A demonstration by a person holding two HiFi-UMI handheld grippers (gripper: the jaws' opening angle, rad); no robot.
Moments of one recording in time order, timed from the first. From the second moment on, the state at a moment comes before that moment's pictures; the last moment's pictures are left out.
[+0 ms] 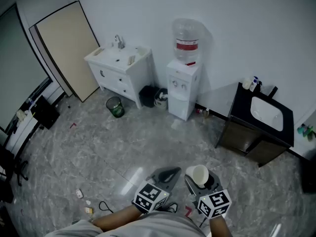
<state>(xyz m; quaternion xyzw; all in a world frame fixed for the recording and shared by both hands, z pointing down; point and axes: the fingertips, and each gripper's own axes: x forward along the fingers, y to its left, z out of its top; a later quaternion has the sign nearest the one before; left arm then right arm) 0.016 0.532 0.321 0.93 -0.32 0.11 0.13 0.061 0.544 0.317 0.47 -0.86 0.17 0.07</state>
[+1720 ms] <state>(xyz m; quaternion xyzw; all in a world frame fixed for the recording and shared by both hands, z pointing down) -0.011 -0.128 0.370 0.95 -0.30 0.05 0.07 0.030 -0.121 0.439 0.49 -0.84 0.18 0.16</state>
